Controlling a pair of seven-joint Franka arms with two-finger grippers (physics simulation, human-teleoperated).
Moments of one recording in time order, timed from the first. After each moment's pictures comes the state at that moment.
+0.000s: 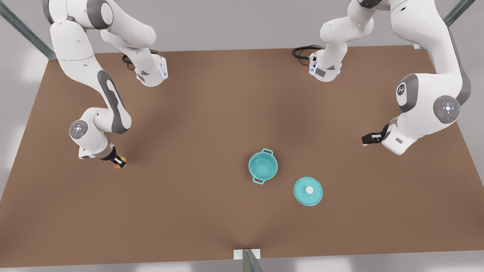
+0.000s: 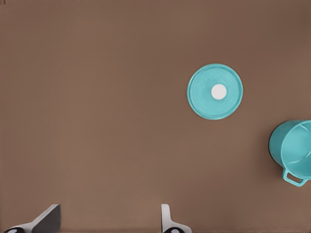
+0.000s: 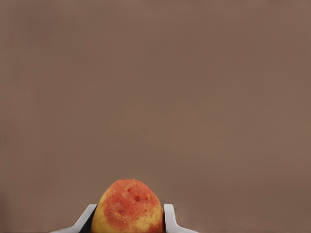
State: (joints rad) left arm 0.21 0.20 -0.26 -1.62 0.03 1.70 -0.13; right arm -0.16 0.31 0.05 -2.23 0.01 2.65 0.47
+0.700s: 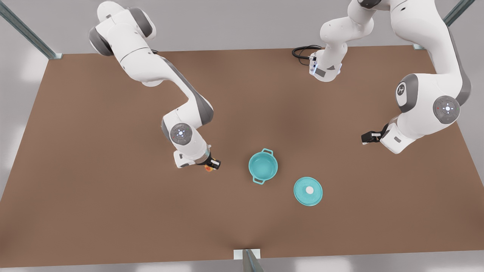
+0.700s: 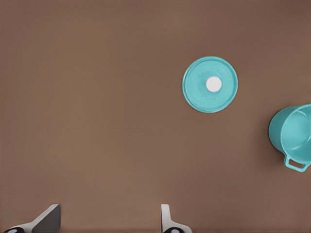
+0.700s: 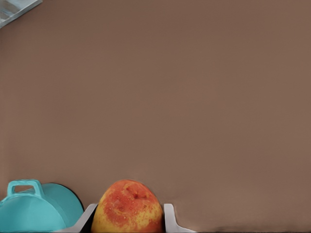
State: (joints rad) left arm 0.21 0.20 -0.26 -1.62 0.03 1.69 -0.04; right arm 0.41 0.61 0.17 -1.42 0.03 2.13 0.98
